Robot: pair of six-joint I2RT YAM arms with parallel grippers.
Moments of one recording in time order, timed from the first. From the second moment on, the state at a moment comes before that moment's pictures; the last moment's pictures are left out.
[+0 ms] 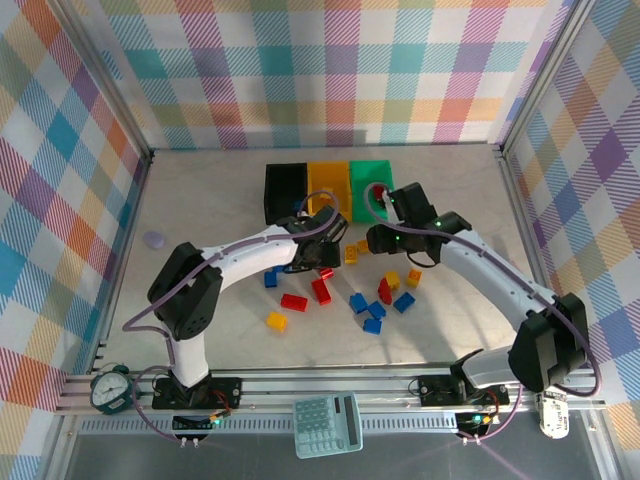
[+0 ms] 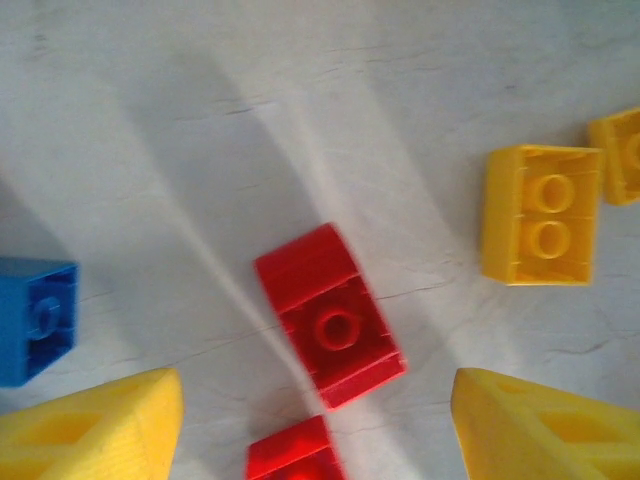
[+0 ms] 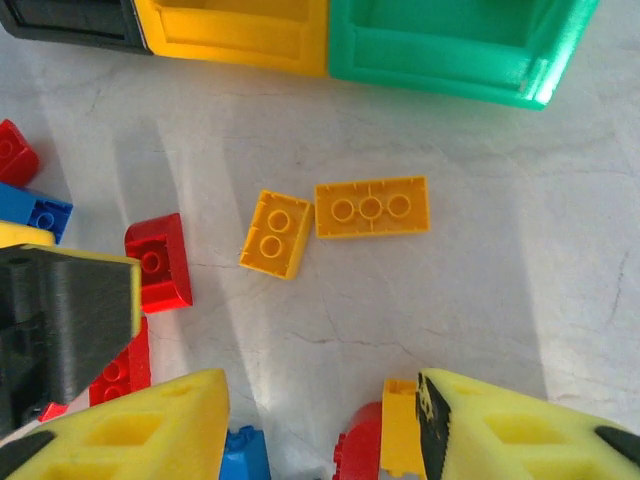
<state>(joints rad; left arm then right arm) -0.80 1.85 1.37 -0.70 -0.18 -0.79 0.50 1.36 1.12 -0.71 -0.03 0.28</state>
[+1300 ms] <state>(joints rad) -0.82 2.21 1.69 -0.64 -0.09 -0.55 0.19 1.08 1.03 -0.76 -0.20 0.34</state>
